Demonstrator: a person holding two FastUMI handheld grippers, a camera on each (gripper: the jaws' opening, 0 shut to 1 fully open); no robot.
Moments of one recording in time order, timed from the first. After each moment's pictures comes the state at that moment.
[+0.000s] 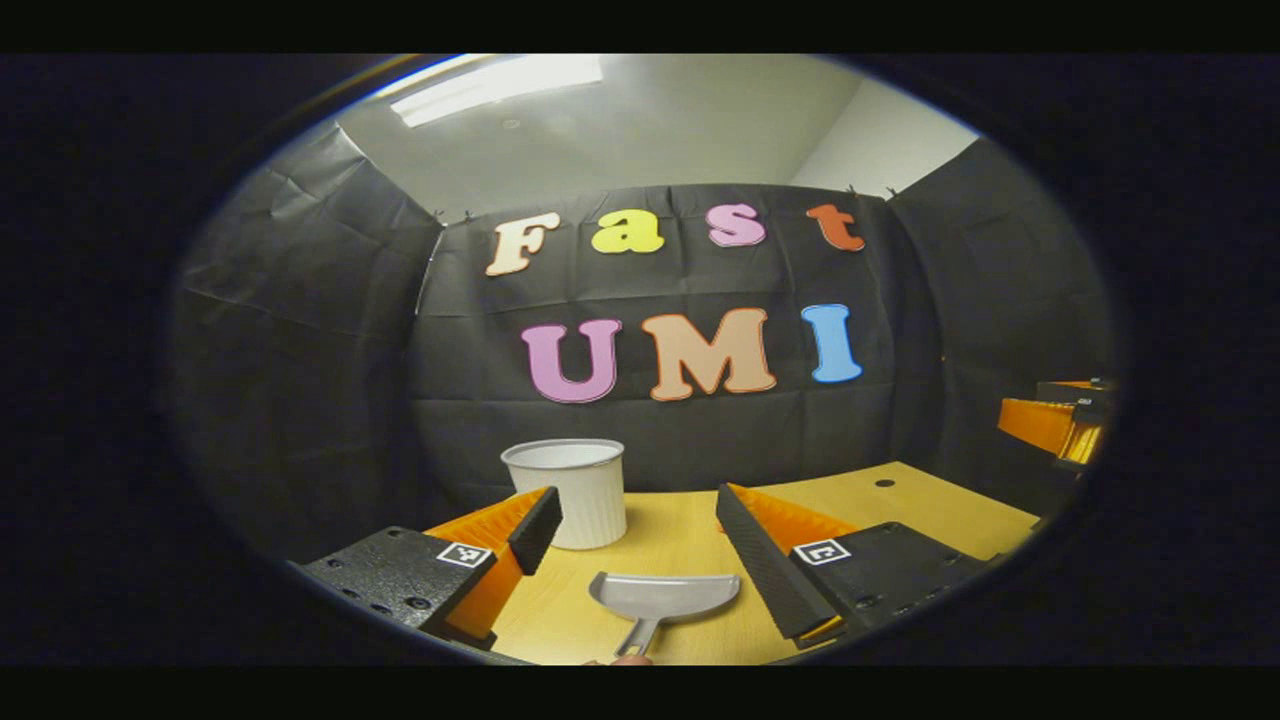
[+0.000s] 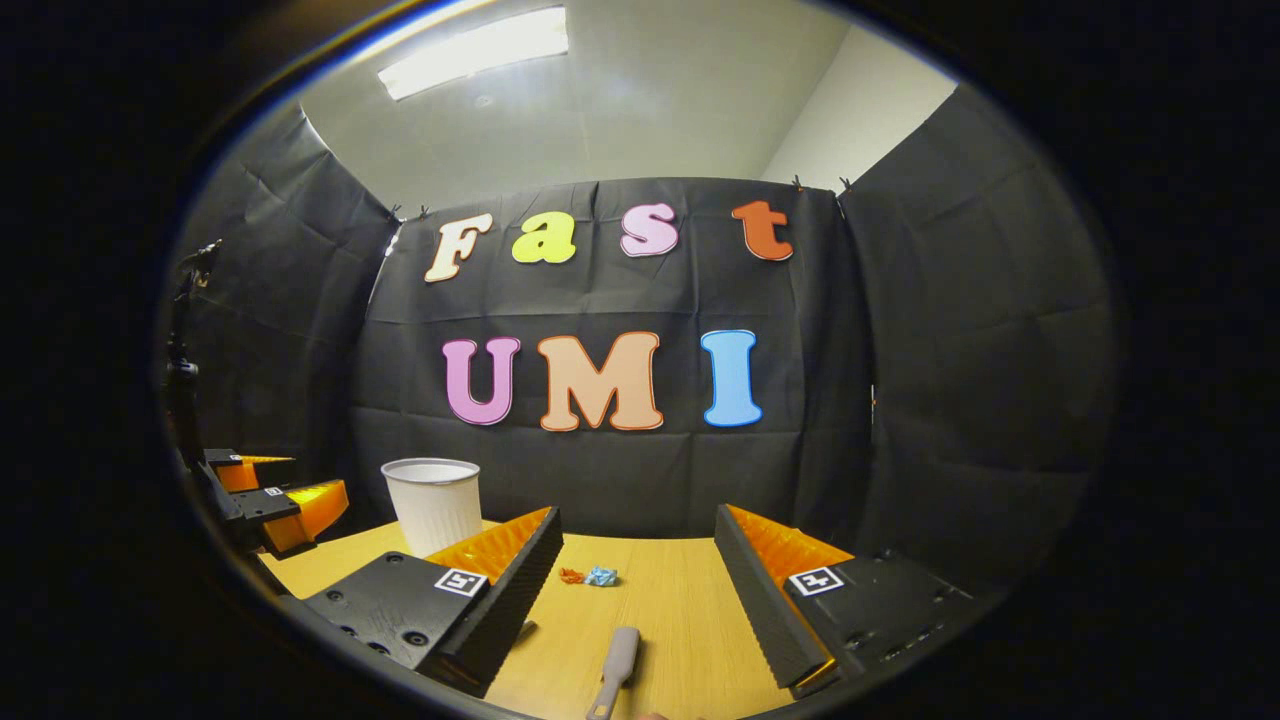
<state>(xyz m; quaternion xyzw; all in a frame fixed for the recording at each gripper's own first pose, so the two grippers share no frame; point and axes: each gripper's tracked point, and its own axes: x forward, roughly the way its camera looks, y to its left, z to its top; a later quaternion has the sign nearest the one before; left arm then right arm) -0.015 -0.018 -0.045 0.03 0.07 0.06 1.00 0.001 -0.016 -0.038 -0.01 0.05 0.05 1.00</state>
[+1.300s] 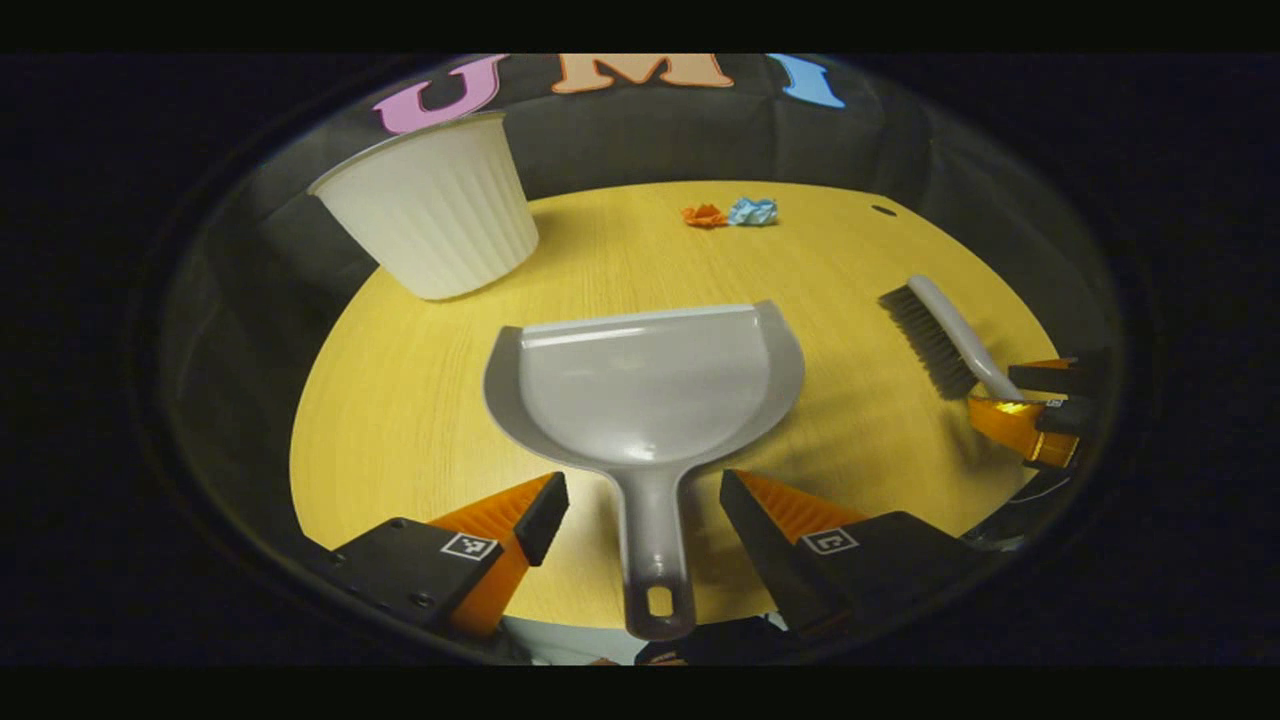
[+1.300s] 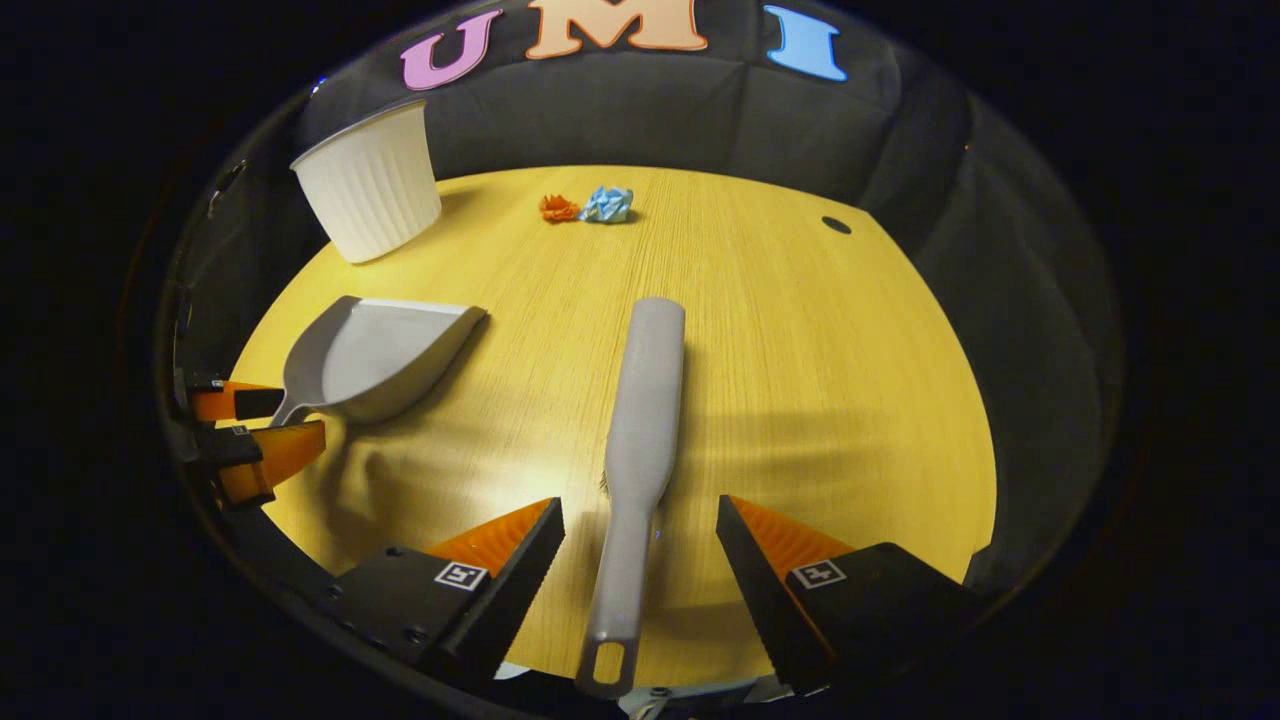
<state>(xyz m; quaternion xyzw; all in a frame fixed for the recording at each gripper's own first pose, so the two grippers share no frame) -0.046 -0.009 -0.347 0.04 0.58 -0.07 0.81 0.003 0.009 -0.389 -0.06 0.59 0.04 0.80</state>
